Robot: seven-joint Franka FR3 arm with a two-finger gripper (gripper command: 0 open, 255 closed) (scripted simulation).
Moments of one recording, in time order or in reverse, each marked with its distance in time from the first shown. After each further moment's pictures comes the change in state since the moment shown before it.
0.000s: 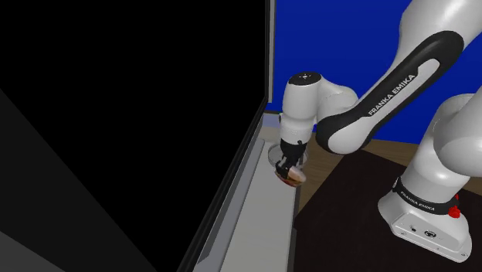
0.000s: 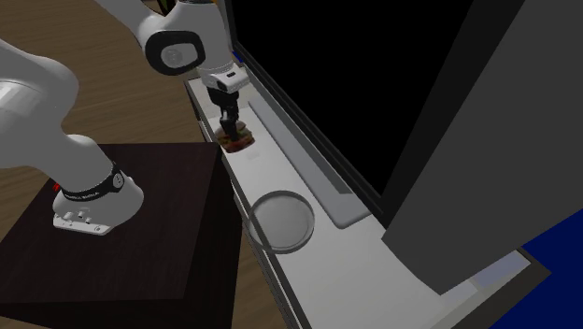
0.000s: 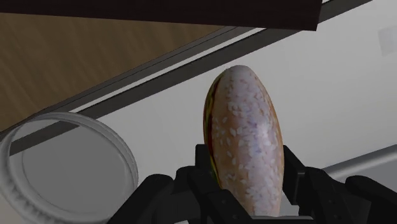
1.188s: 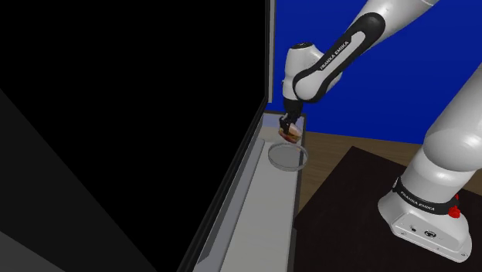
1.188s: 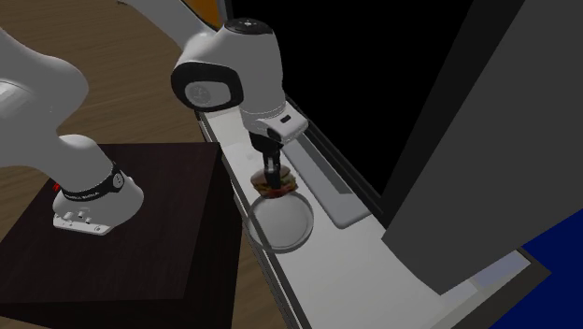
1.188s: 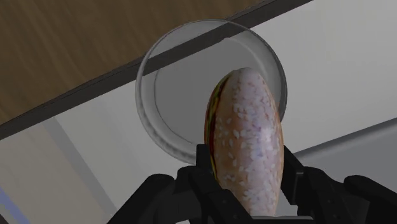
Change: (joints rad) arm -0.260 0.175 -0.313 0.235 -0.121 -0.042 -0.461
